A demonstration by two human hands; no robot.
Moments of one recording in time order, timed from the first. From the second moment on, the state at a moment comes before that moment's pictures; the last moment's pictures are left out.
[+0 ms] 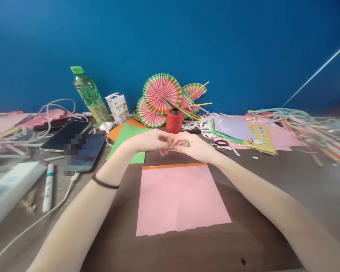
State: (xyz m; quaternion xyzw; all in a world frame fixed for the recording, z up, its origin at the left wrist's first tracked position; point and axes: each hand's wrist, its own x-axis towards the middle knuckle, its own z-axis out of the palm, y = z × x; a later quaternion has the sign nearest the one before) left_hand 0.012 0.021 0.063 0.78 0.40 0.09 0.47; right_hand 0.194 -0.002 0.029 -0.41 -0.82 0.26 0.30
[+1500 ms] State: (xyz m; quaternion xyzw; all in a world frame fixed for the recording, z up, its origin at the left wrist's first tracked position) left_hand 0.011 0.024 0.058 0.77 0.41 0.11 0.48; right_hand 0.195 -0.002 0.028 -0.43 -0.85 0.13 0.26
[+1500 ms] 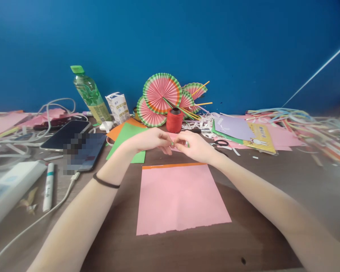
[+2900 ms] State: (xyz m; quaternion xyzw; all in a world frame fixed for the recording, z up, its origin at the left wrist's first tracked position) left_hand 0.010 0.025 0.058 0.78 0.42 0.09 0.45; right_hand 0.198 0.000 0.030 -0.46 -0.84 0.15 0.25
